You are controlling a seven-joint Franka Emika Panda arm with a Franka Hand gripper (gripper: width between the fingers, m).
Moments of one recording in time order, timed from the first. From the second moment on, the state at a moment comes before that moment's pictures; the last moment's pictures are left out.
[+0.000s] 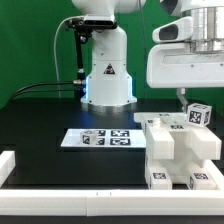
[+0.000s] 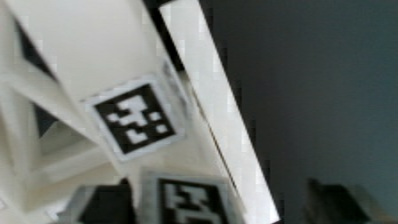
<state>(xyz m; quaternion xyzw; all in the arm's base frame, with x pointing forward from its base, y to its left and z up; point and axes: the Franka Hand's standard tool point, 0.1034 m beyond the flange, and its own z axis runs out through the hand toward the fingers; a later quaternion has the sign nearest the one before) 0.529 0.142 0.118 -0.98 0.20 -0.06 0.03</state>
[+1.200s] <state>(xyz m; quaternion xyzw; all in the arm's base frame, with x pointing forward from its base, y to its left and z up) 0.520 0.142 0.120 -0.95 0.30 -0.03 0.04</state>
